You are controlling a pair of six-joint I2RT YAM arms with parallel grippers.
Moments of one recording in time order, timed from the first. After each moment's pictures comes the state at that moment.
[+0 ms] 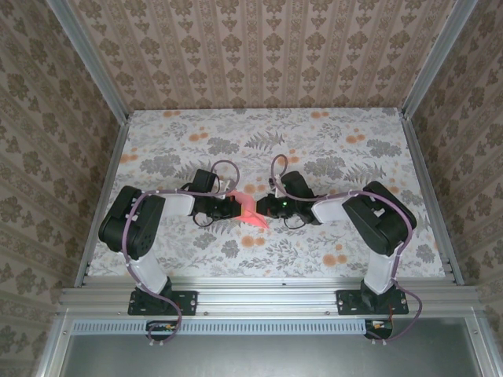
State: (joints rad) left arm -0.44 1.75 0.75 -0.05 0.66 -0.43; right arm 0.59 1.85 0.80 0.37 -0.53 0.82
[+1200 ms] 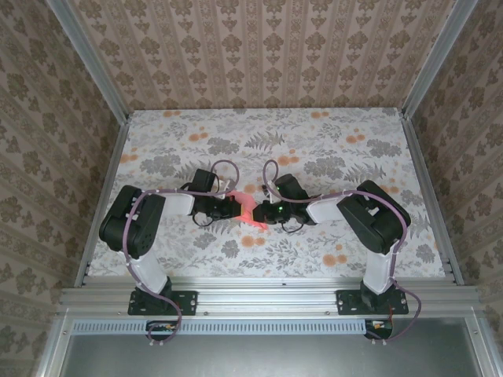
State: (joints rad) left arm -0.44 1.75 0.76 -0.05 0.67 -0.42; right arm 0.63 1.88 0.84 0.26 -0.57 0.72
